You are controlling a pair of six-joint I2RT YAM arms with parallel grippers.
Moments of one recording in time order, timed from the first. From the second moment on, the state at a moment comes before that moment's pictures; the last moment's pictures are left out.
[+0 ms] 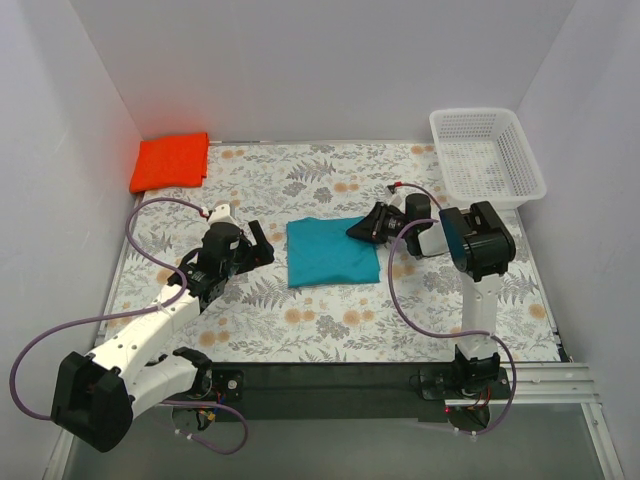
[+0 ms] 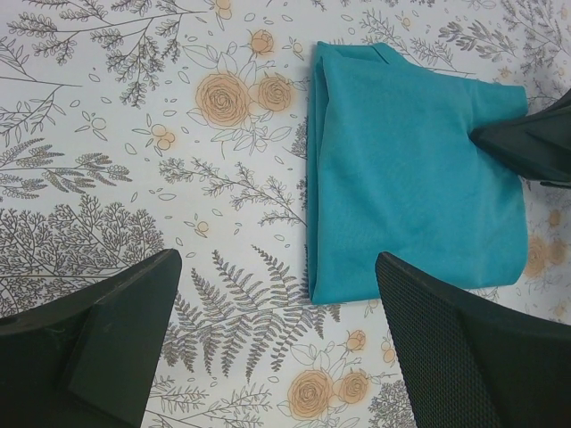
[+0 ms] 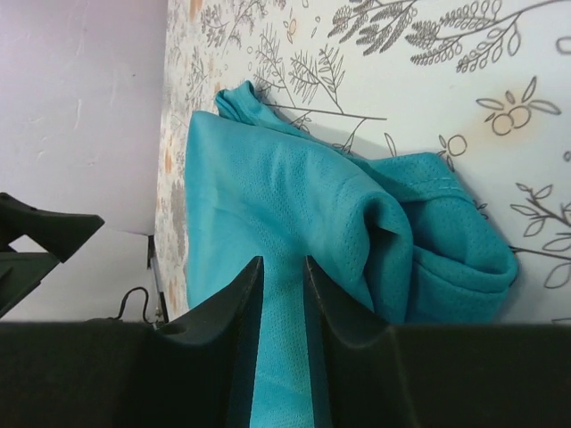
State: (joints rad) left arm -0.45 1.02 0.63 -0.24 -0.19 -0.62; right arm 0.26 2.16 0.94 0.80 -0.85 0.88
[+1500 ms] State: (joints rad) left arm -0.17 1.16 0.65 -0.37 -0.14 -0.77; right arm 1.08 2.08 1.51 -0.45 0.12 0.02
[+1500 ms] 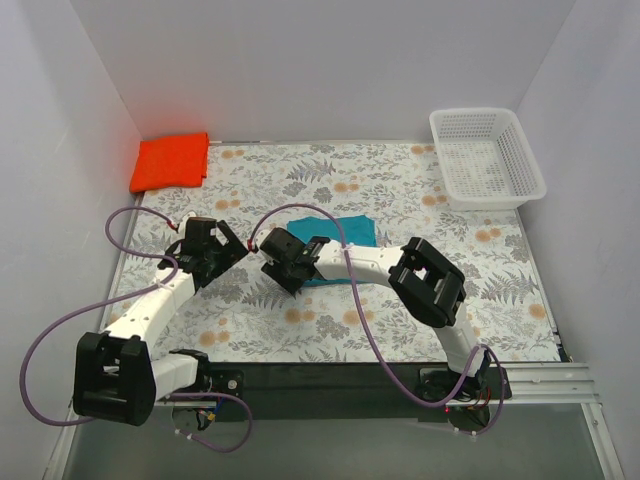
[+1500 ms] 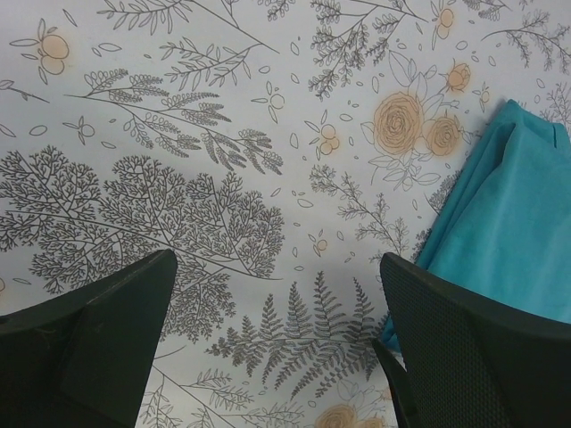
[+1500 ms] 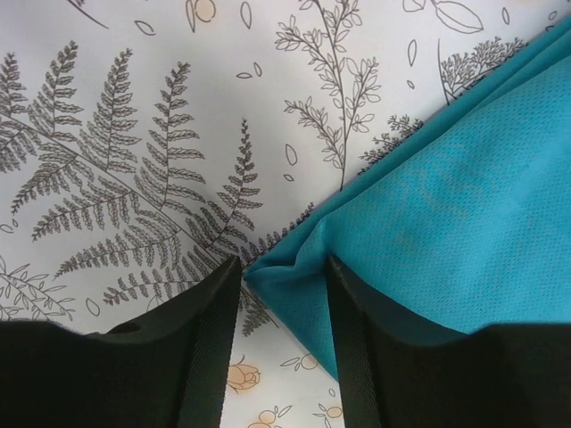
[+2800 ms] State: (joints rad) left arm -0.20 1.61 0.61 0.26 0.47 -1.23; right arm 0.96 1.84 1.30 -0.28 -0.07 0.07
